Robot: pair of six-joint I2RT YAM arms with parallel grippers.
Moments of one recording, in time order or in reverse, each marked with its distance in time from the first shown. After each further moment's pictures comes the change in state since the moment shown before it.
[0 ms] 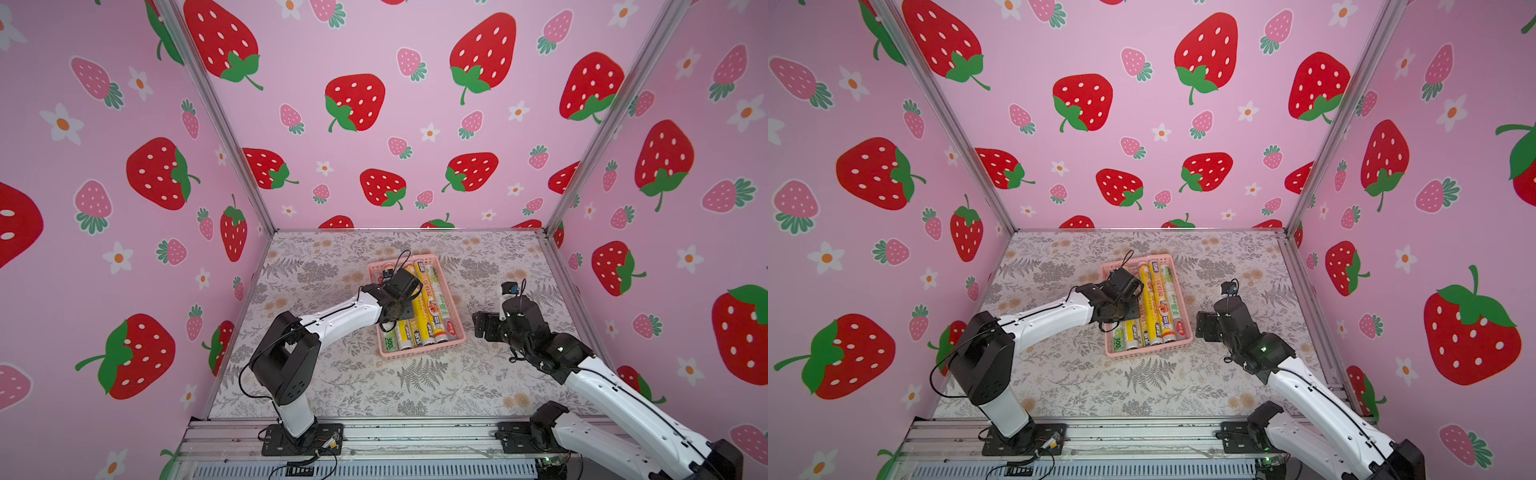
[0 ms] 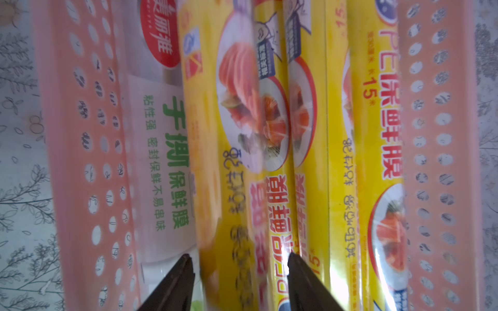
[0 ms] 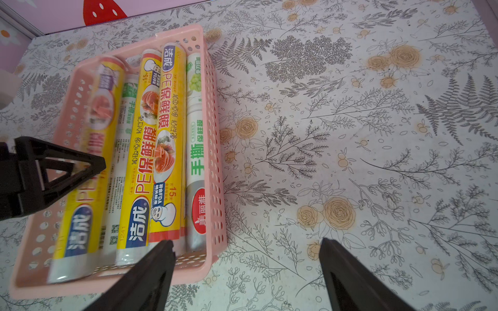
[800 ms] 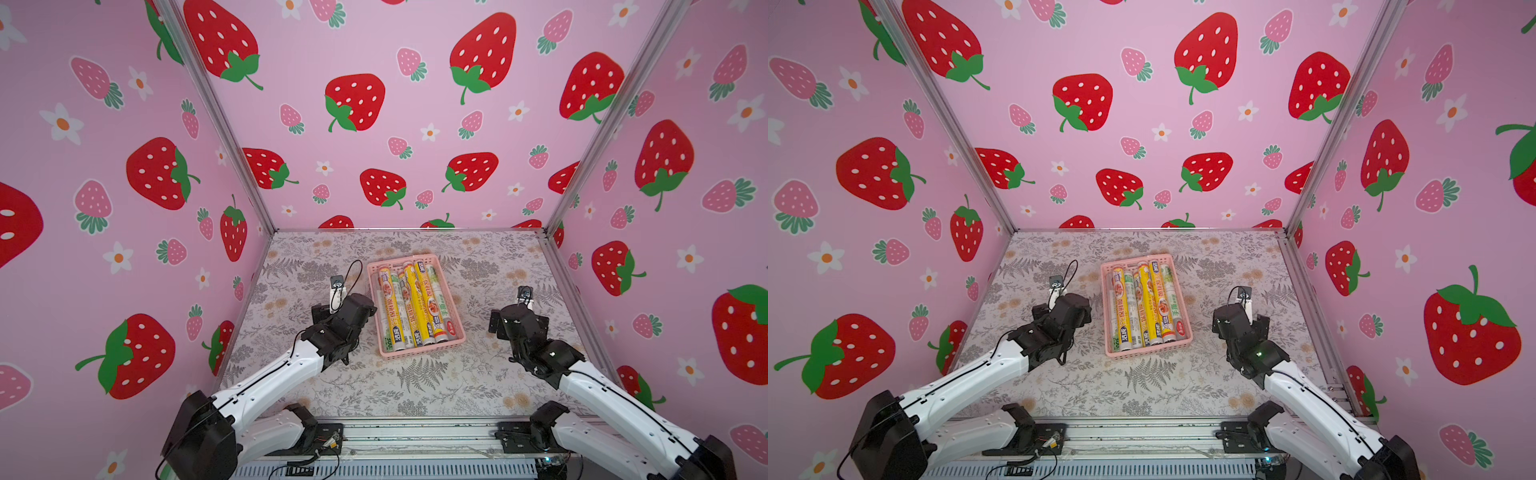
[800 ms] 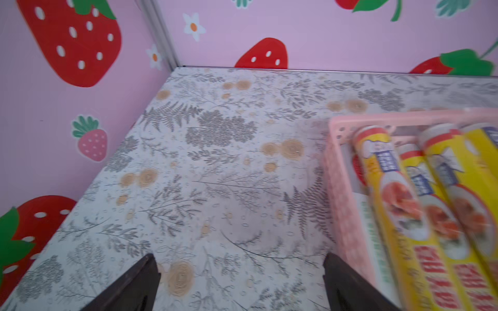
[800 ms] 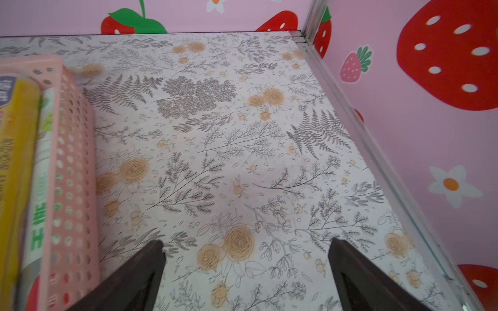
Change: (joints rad) left arm 0.128 -0.628 -0.546 0.235 -0.642 0.357; right arm -0.047 0.011 -0.154 0.162 0.465 -0.089
